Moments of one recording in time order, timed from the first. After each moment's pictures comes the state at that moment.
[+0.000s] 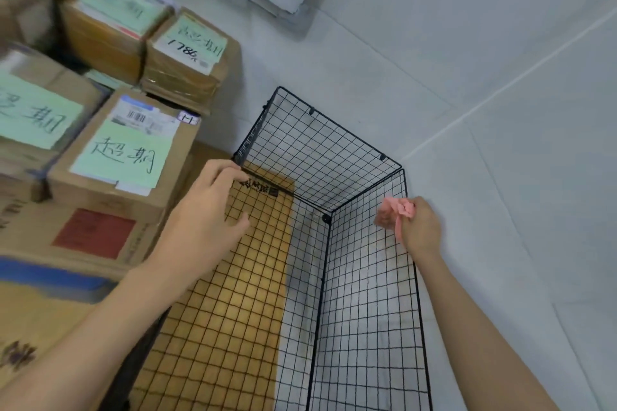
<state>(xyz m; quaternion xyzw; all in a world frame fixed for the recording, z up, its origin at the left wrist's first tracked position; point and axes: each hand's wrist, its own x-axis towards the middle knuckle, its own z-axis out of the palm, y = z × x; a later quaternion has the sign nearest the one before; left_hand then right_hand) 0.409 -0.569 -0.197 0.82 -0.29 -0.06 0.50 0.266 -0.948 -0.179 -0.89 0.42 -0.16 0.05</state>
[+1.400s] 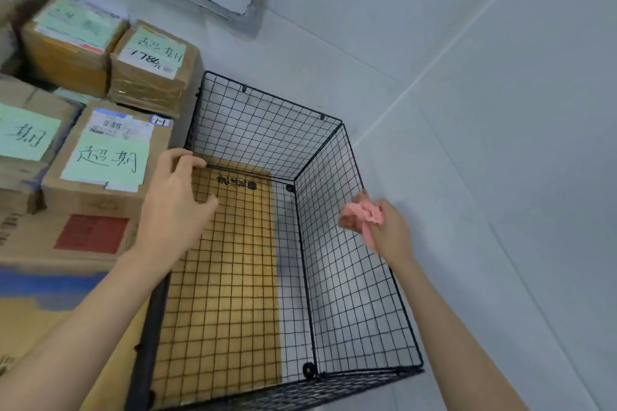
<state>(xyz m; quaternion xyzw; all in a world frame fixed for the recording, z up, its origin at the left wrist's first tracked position) 0.413 -0.554 -0.200 0.83 -0.24 -0.02 0.50 0.205 -0.847 -0.167 -0.89 0.42 -0.12 0.12</state>
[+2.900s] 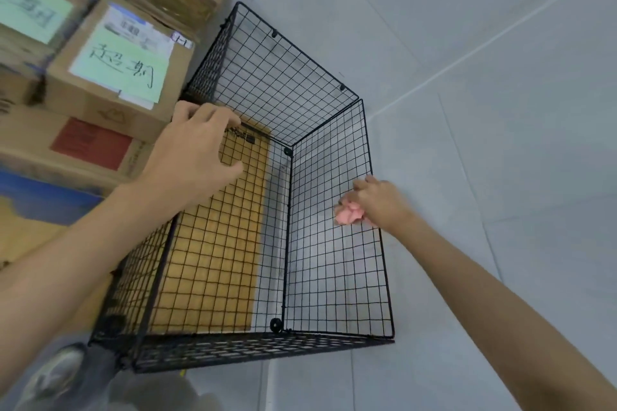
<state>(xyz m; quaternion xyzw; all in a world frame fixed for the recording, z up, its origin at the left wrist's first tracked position) 0.396 -0.539 -0.193 0.85 -0.32 -0.08 0.42 0.232 -0.846 -0.132 -0.89 0.02 0.29 -0.34</state>
